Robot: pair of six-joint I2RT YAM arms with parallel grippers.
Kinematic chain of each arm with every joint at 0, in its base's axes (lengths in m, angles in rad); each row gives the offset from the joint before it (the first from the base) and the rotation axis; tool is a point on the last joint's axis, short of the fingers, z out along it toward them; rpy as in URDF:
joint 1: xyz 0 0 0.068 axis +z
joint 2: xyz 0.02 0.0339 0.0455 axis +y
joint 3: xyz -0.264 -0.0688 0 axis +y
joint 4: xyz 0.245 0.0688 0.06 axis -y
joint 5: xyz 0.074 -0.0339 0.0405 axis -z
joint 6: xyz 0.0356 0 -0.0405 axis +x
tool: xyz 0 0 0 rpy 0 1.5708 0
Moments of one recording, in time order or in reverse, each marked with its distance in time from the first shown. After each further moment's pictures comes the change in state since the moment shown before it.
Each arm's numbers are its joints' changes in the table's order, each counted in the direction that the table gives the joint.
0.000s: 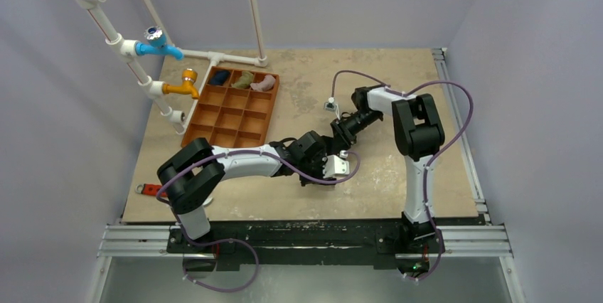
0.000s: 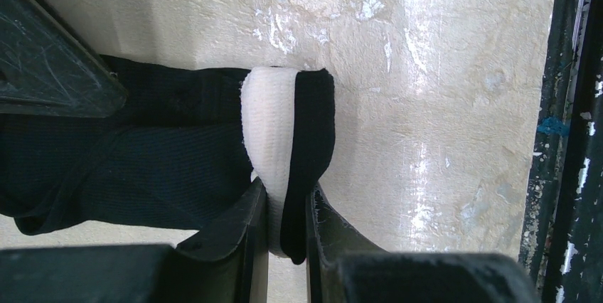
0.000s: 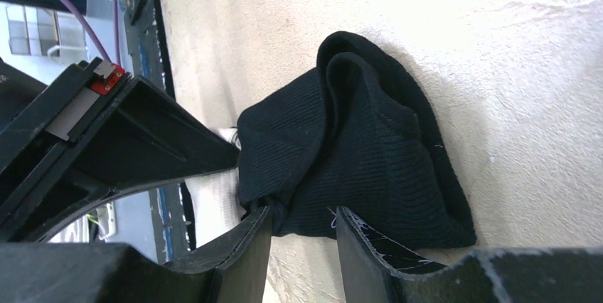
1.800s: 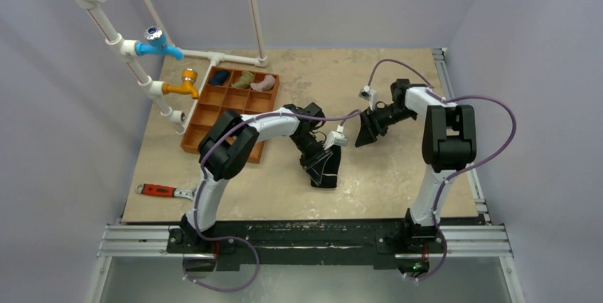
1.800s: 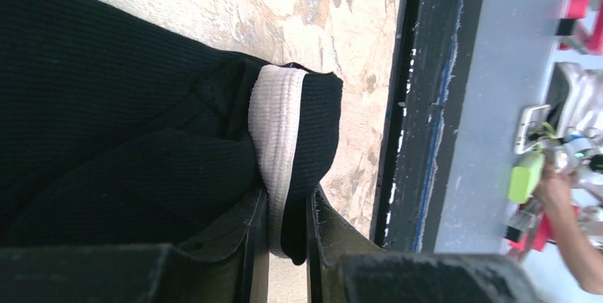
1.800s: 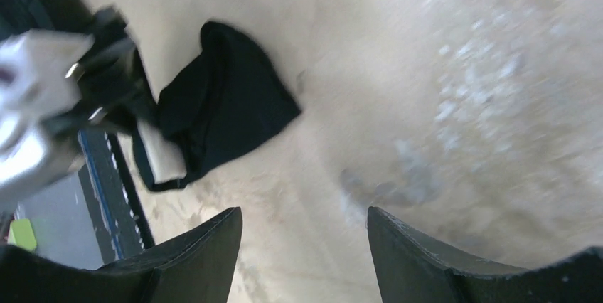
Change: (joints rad) left arm 0.225 0.399 -0.495 -0.607 0.576 -0.050; right arm -0.248 -0.193 0.114 0.141 0.109 0.095
